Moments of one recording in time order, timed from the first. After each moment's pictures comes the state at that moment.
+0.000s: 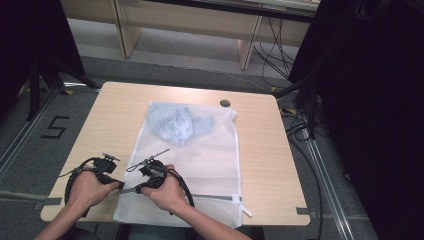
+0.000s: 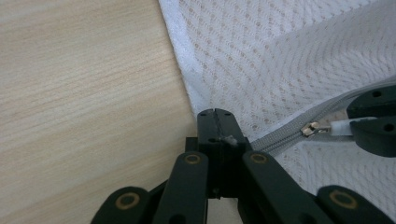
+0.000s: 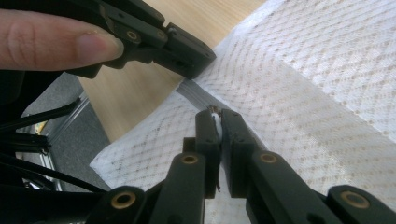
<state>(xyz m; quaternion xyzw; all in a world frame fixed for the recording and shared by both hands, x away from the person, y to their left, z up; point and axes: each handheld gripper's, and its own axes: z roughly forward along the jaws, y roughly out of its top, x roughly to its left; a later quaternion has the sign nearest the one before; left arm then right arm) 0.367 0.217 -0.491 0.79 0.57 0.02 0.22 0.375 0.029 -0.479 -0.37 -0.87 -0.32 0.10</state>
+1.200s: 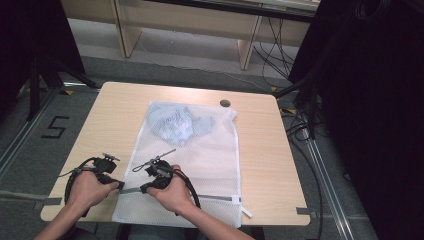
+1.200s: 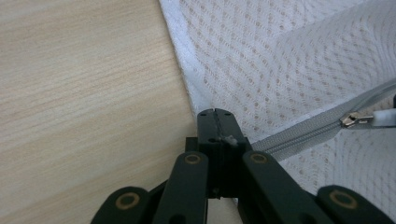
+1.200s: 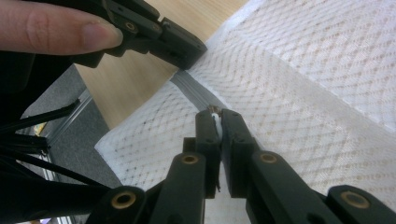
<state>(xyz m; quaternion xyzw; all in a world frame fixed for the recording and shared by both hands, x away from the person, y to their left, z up) 0.368 0.218 -0.491 0.79 0.57 0.02 0.23 0.371 0.013 -0.472 -0.38 -0.86 -0.32 0.10</state>
